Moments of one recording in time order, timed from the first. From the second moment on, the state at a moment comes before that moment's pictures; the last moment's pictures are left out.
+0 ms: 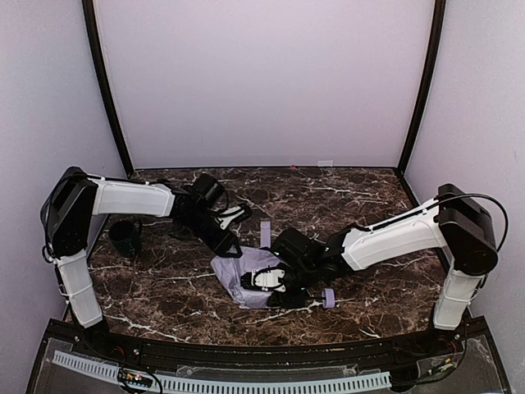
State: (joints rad) left arm -0.65 1.87 1.24 -0.50 0.39 0.13; right arm 1.12 1.82 1.03 -0.27 -0.16 -0.46
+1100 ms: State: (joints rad) left arm -0.83 2.41 1.83 -0.63 0.83 0.29; right arm 1.18 1.82 1.02 -0.23 0.17 -0.55
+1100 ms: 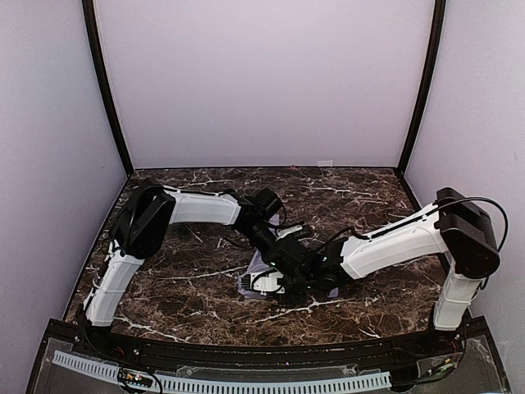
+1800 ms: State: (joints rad) left arm -0.80 2.44 1.84 -0.62 0.89 0.33; right arm 1.19 1.84 1.04 -0.17 0.28 -0.59
